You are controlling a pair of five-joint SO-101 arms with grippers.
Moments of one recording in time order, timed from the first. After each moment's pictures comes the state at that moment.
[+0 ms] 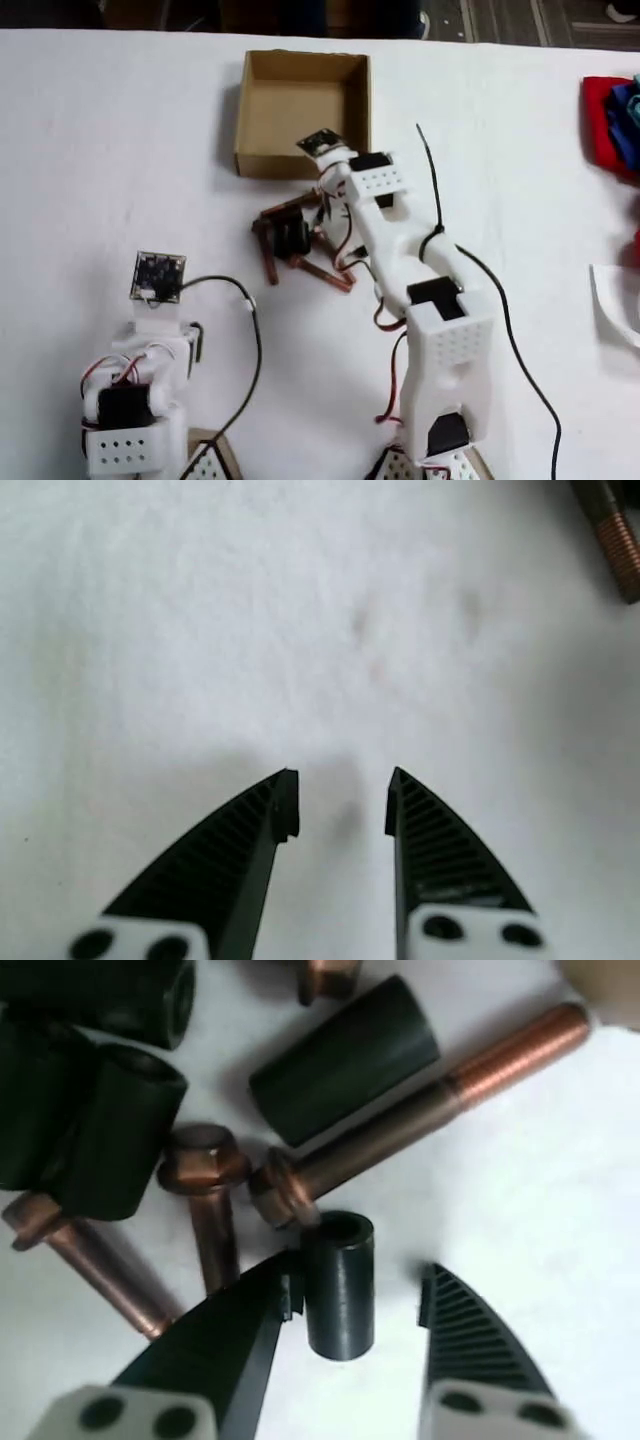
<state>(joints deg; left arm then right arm) -13.5 -102.9 95.9 72.8 -8.3 -19.0 31.2 -5.4 70.9 20.3</state>
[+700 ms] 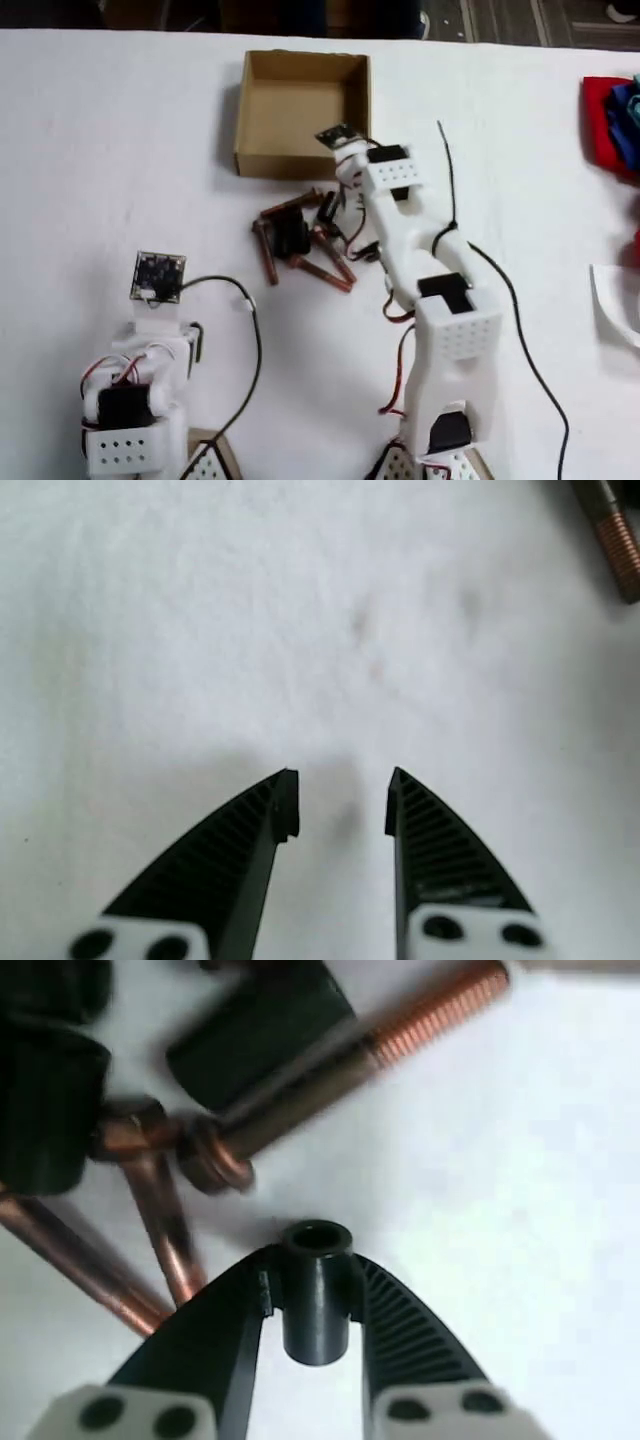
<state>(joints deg) -13.5 -102.9 95.9 72.8 -8.3 -13.9 28.9 -5.2 75.9 19.9</state>
